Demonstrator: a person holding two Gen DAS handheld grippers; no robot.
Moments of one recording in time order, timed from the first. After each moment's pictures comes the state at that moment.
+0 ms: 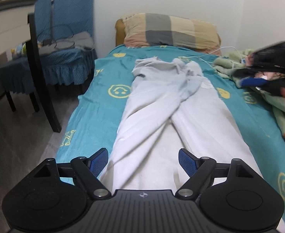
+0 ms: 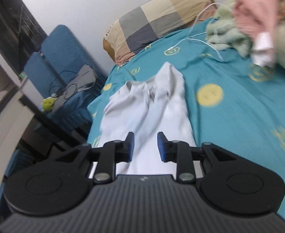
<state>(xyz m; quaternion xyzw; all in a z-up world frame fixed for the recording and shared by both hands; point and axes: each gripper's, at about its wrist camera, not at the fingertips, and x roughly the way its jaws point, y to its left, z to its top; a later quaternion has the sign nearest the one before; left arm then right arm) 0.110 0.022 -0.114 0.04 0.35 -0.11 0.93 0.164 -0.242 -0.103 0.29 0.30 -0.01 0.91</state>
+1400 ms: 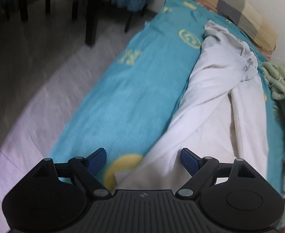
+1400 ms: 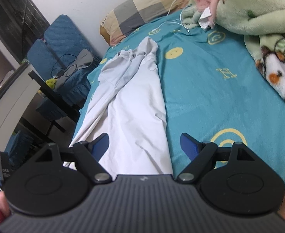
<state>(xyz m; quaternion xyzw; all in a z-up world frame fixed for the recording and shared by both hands) 0.104 0.148 -0.144 -0.19 0.55 -0.01 0.81 0.006 -0.239 -0.129 0.29 0.33 -0.01 0.90</state>
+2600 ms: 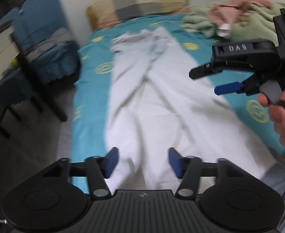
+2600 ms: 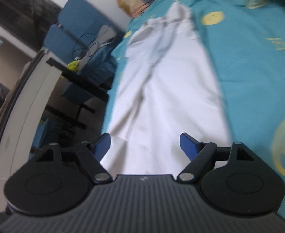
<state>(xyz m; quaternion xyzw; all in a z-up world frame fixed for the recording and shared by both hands) 0.008 0.046 -0.058 0.16 0.44 -0.14 0.87 0.103 -0.197 -0.144 0.36 0.39 0.11 0.84</state>
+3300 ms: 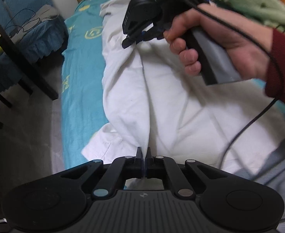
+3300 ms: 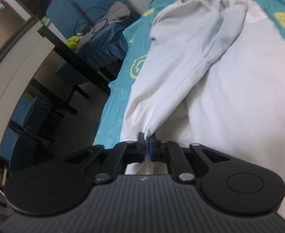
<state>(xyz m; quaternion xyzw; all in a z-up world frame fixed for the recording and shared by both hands) 0.003 0.047 -0.085 0.18 0.50 -0.19 0.83 0.223 -0.116 -0.180 0.27 0.41 0.12 0.87</state>
